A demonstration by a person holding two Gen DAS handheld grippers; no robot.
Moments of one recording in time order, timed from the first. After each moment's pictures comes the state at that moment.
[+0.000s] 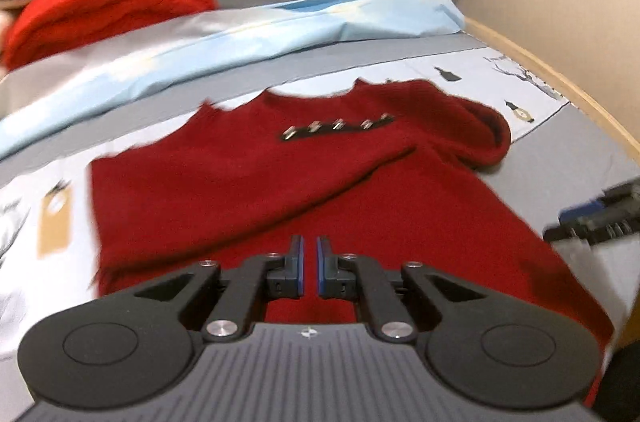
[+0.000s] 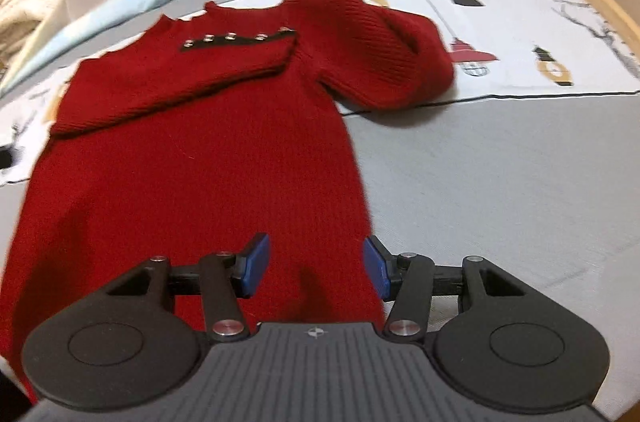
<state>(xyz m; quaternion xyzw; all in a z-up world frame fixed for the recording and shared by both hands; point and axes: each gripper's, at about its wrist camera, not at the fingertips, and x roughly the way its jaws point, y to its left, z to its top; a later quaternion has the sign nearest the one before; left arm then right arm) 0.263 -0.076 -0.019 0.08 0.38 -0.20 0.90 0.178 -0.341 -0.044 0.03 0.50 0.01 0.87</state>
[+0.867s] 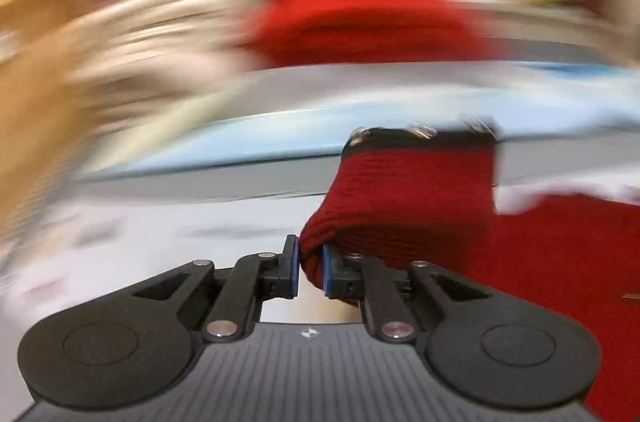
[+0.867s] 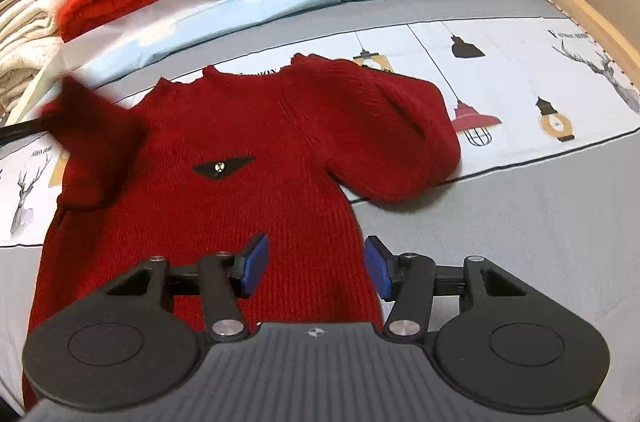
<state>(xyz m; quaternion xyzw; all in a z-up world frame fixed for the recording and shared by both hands) 0.352 0.171 0.001 0.07 0.34 0.21 0.91 0.221 -0.345 -0.003 0.05 0.46 -0.01 0.89</state>
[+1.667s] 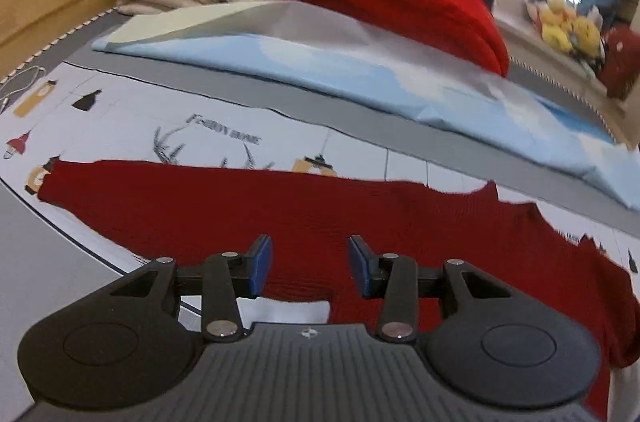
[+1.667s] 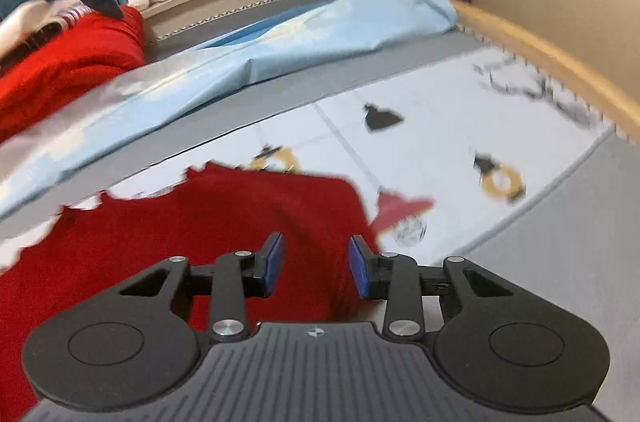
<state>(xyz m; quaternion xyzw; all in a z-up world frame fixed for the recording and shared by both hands) 0.315 0.119 -0.011 -0.11 0.40 0.14 0.90 0.302 -0.412 -0.020 0.08 0.36 -0.14 0.92</state>
